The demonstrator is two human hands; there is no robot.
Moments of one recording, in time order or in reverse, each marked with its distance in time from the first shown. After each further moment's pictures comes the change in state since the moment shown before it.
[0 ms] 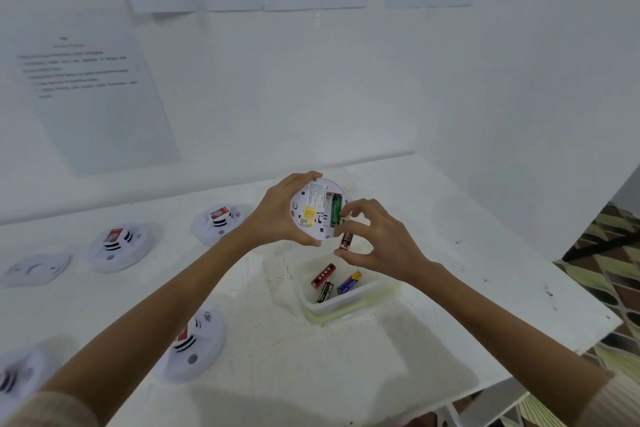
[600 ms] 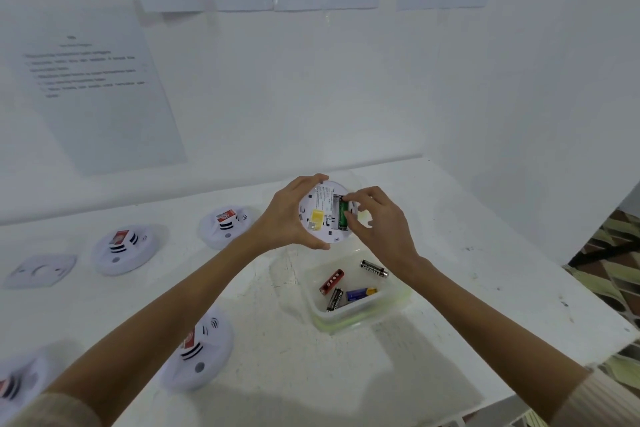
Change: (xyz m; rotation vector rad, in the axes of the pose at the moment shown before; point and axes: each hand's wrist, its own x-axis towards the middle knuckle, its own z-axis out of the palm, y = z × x) left_hand 0.001 -0.010 0.005 -0.020 0.046 0.026; right_hand 0.031 -0.008 0.014 0.185 0.164 0.411
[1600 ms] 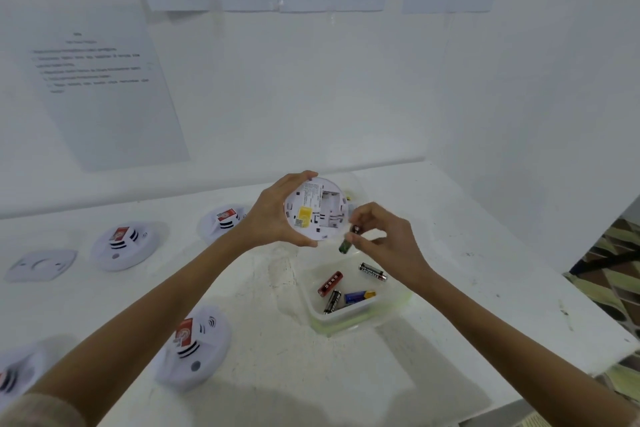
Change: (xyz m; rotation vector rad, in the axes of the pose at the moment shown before) left_hand -0.008 -0.001 -0.018 -0.071 0.007 -0.051; right_hand -0.018 -0.014 -0.025 0.484 -0.204 0.181
